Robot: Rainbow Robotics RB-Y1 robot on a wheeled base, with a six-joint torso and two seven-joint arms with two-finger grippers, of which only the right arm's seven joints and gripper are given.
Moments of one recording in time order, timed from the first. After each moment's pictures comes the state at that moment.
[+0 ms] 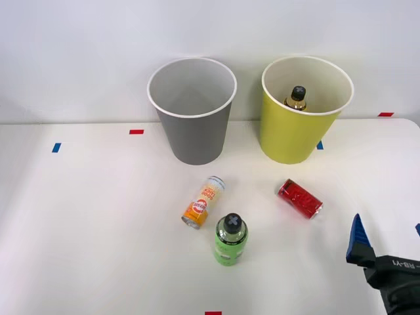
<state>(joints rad) 0.85 -0.07 0.06 -2.27 -0.38 -0.06 1.79</state>
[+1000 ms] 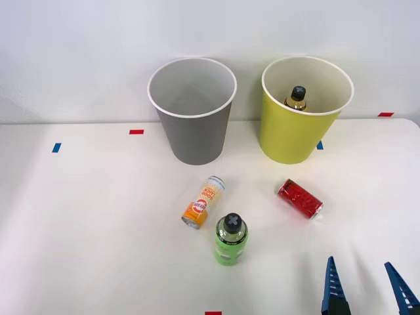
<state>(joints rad) 0.91 -0.10 0.17 -1.90 0.02 -0.64 1.36</state>
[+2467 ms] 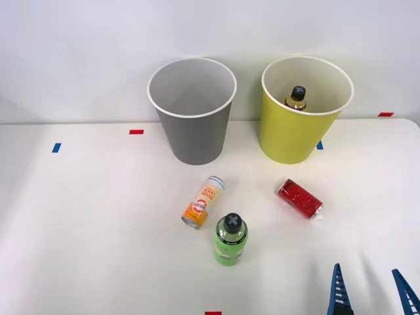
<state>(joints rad) 0.86 -0.10 0.12 -1.75 0.02 -0.79 1.38</state>
